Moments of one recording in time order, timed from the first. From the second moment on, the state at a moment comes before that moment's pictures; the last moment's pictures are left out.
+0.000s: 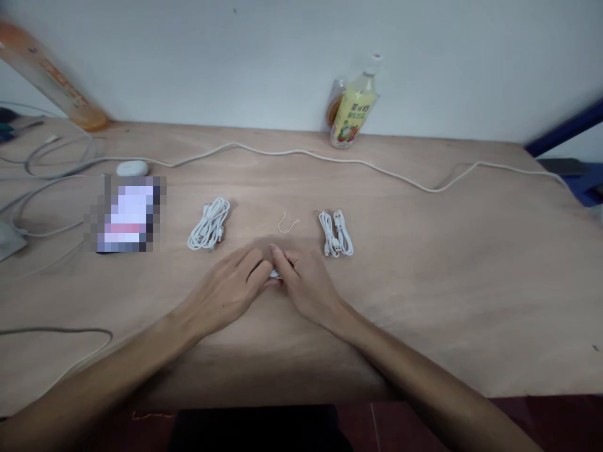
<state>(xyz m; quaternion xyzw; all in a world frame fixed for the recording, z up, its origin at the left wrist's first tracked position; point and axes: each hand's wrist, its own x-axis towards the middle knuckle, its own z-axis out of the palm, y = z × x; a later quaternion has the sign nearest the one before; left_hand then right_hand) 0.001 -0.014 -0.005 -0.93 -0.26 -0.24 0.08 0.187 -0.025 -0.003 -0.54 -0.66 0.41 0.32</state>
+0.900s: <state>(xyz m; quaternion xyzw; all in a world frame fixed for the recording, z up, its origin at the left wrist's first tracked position) 0.004 -0.027 0.005 -0.89 -0.30 -0.27 0.21 0.186 -0.027 -0.001 -0.54 -0.69 0.31 0.37</state>
